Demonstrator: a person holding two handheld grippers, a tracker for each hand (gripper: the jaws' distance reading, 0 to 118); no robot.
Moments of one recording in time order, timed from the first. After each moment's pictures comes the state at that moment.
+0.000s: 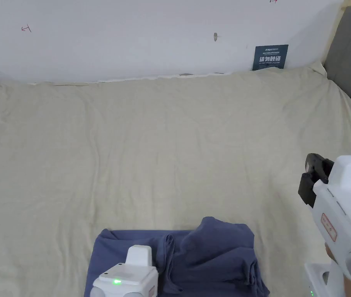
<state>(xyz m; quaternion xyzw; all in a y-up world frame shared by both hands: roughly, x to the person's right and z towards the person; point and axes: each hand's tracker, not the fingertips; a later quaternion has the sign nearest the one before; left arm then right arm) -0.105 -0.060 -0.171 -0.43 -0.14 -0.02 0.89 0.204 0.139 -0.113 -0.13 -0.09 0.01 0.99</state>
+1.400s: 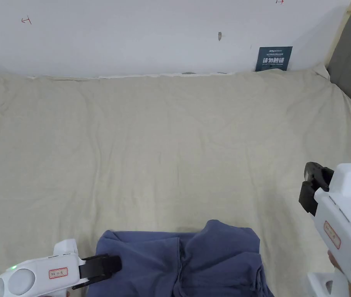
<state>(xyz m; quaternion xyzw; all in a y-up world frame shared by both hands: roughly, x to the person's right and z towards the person) -0.292 -0.072 -0.236 -0.49 -0.20 0.24 0.81 0.186 0.135 -0.126 -0.15 -0.08 0.02 0.98</state>
